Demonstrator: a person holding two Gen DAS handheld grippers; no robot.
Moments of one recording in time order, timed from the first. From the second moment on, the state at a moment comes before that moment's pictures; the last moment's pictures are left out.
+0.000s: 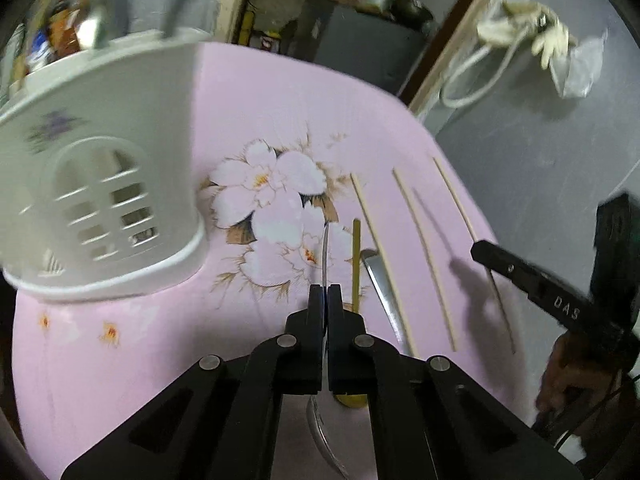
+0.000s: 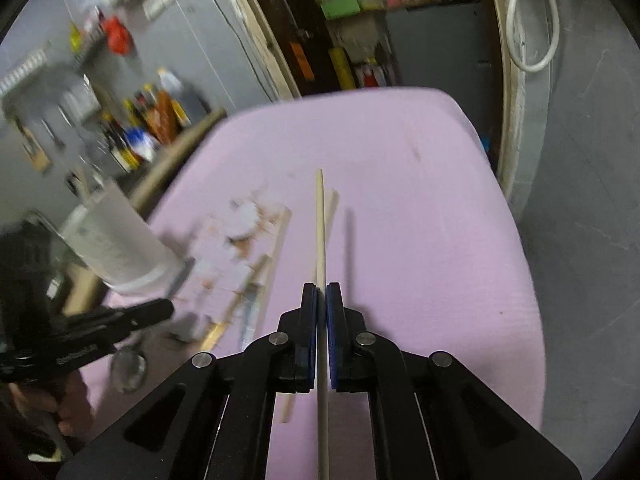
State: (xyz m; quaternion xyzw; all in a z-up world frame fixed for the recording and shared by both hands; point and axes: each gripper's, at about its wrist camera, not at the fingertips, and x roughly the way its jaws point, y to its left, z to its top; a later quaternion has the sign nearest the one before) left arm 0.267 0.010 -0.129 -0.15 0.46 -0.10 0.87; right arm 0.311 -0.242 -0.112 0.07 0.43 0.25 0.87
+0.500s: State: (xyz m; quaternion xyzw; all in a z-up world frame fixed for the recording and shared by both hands) left arm 0.232 0.054 -0.043 -0.21 0.30 -0.06 0.93; right arm 0.305 -0.199 -0.039 0.15 0.29 0.34 0.88
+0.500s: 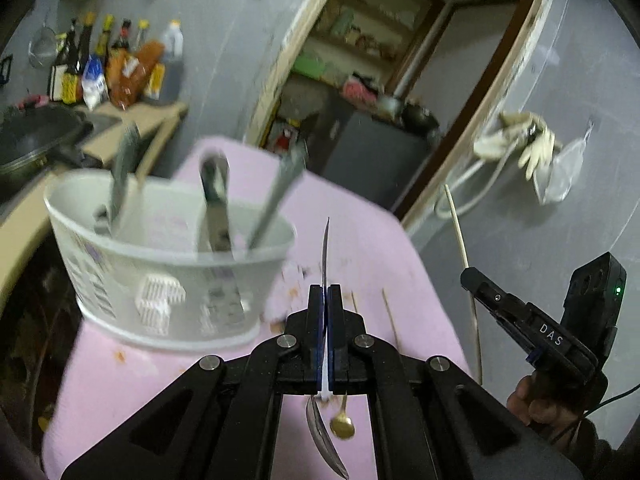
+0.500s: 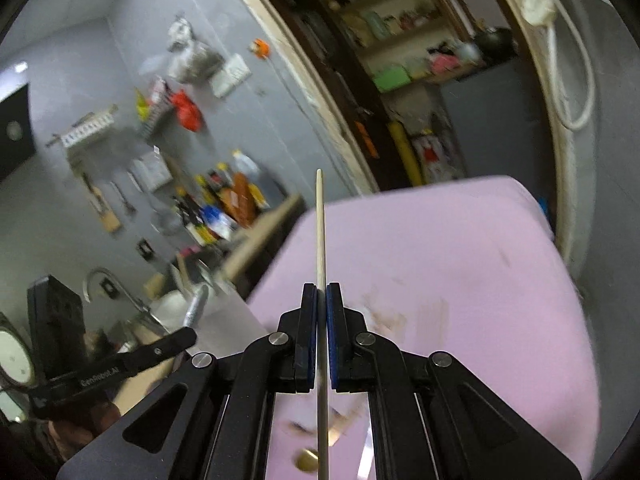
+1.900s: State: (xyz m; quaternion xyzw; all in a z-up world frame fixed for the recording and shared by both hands) left arm 0.240 0.231 -0.038 -0.26 0.05 0.04 0.96; right arm 0.314 -0.023 -0.046 0.22 0.04 0.32 0.92
